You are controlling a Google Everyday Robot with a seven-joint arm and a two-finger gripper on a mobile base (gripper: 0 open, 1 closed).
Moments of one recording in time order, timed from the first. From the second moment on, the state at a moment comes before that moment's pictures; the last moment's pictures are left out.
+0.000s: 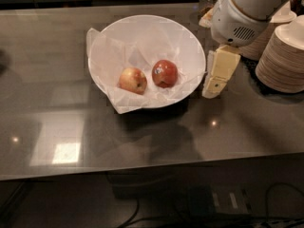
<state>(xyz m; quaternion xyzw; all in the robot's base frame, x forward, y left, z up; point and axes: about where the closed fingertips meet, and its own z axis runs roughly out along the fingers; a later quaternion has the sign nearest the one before) 0.522 -0.127 0.965 -0.67 0.71 -0.01 0.22</state>
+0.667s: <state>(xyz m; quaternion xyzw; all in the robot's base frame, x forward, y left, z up) 0.567 -0.099 0.954 -0.63 0.72 0.06 0.30</state>
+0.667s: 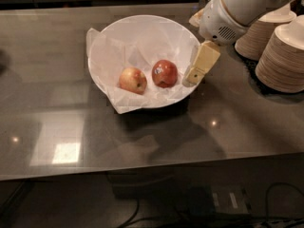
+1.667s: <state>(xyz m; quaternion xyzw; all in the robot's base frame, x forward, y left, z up) 0.594 -0.071 0.942 -0.61 0.71 0.12 0.32</state>
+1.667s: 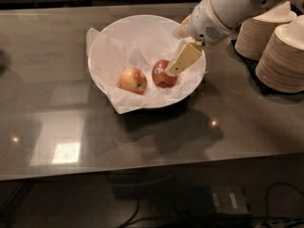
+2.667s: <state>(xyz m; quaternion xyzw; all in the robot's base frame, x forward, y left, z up) 0.601 -0.056 0.897 -0.67 0.68 0.07 0.28</state>
